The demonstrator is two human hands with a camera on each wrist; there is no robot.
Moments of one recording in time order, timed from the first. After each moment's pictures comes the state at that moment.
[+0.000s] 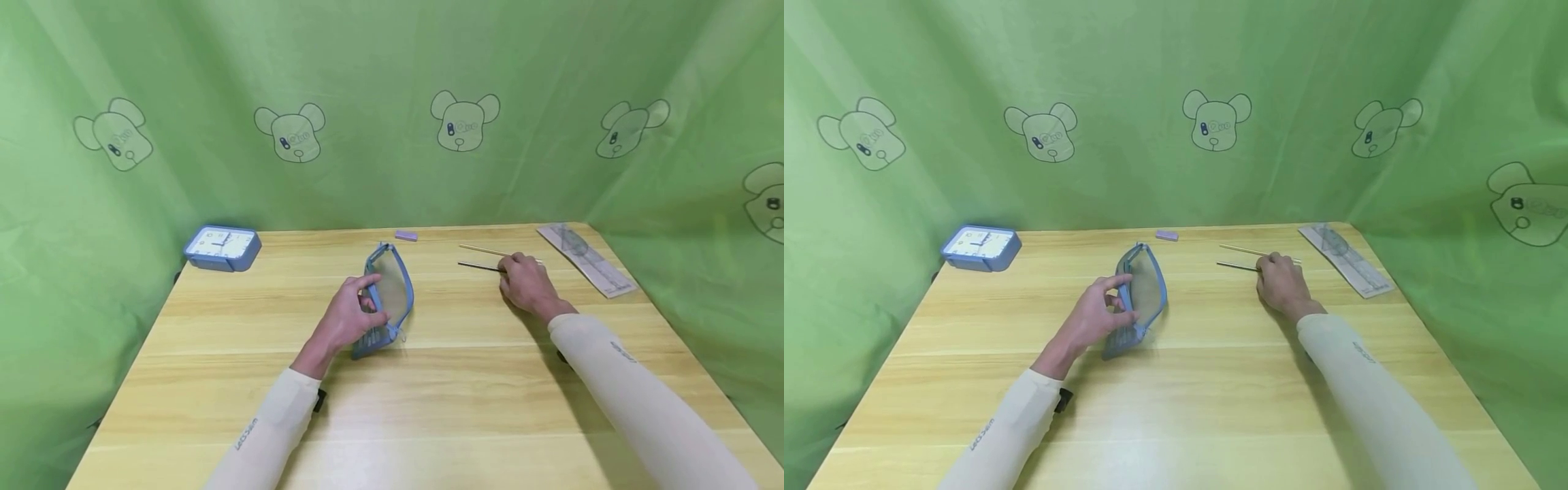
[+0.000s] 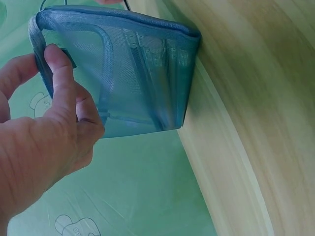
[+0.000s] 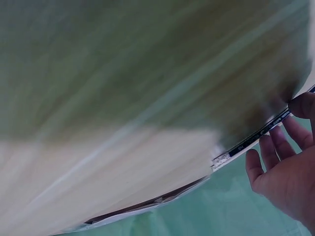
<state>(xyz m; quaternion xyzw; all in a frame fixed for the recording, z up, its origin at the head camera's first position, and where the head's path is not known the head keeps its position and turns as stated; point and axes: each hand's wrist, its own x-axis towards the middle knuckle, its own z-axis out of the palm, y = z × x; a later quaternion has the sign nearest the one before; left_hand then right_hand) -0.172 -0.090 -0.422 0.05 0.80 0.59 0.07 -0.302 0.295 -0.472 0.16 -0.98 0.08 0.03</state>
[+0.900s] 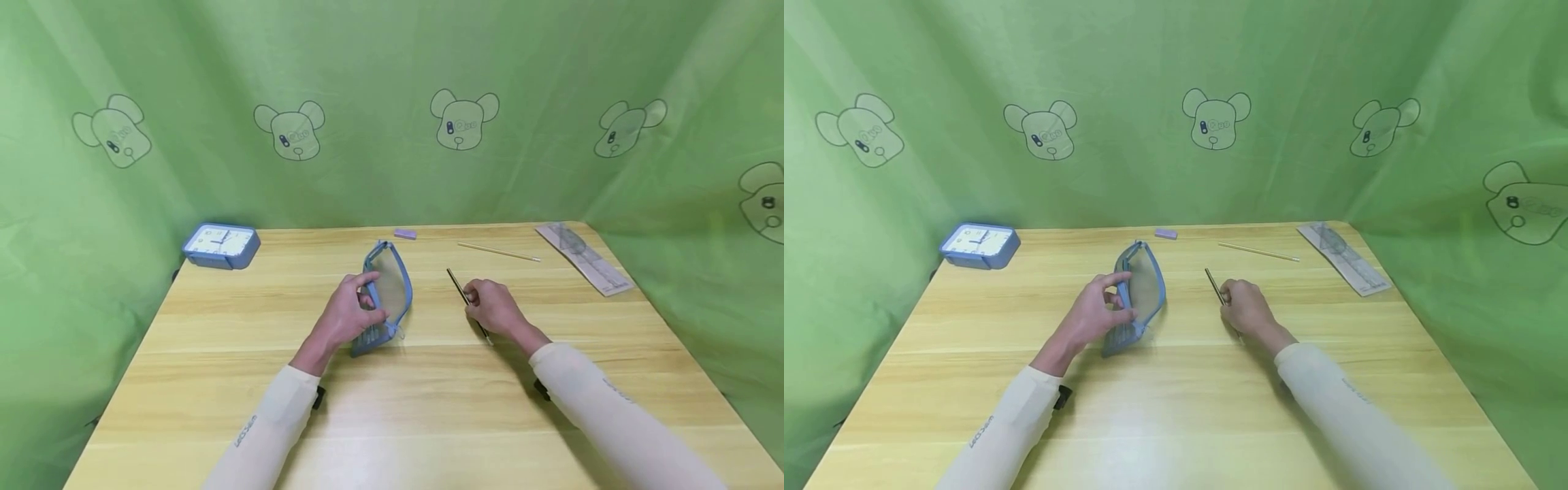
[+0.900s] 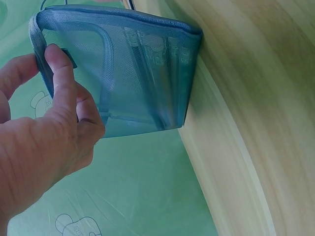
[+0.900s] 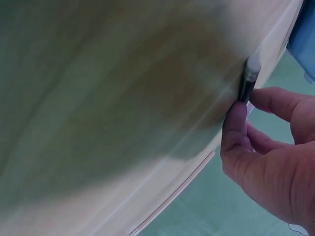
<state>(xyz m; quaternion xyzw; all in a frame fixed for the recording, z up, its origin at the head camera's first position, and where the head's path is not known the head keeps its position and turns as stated) -0.173 -0.091 -0.422 0.05 0.81 0.58 0.06 -0.237 0.223 -0.464 0.13 -0.96 0.24 -0.05</state>
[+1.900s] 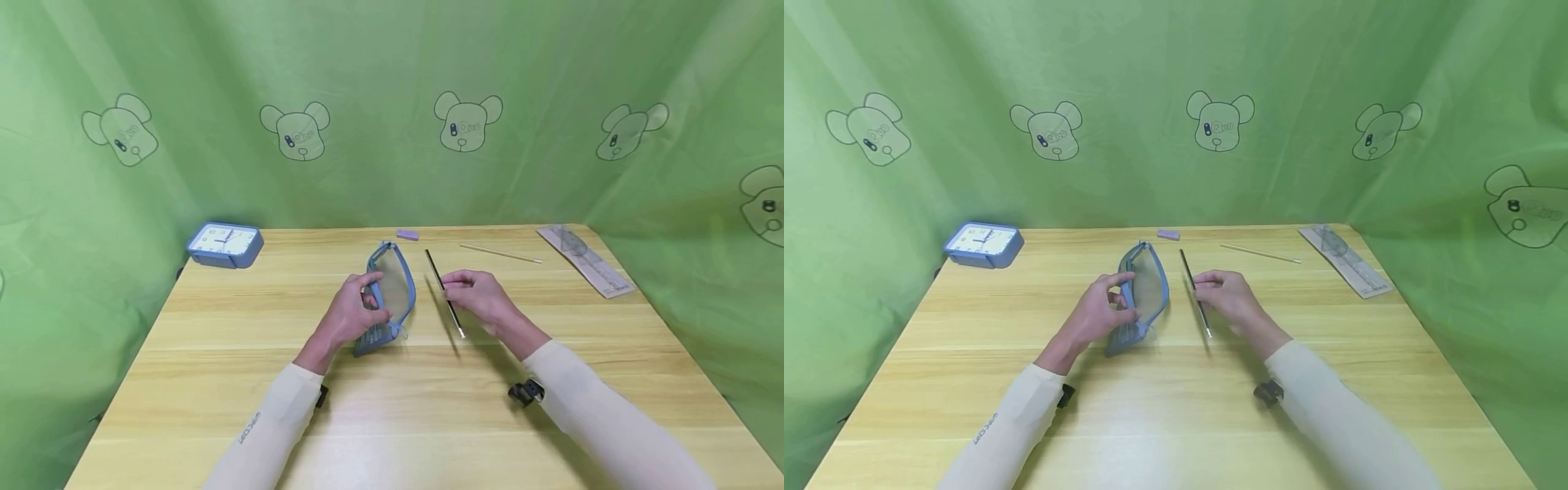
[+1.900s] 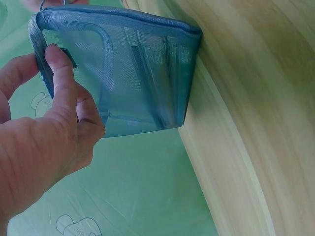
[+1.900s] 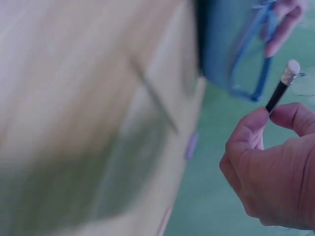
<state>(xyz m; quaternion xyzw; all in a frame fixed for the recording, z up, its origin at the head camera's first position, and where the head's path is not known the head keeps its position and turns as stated) -0.172 -0.090 -0.421 0.05 0.81 0.58 0.07 -0.218 0.175 -0.412 -0.01 -0.78 0.60 -0.16</state>
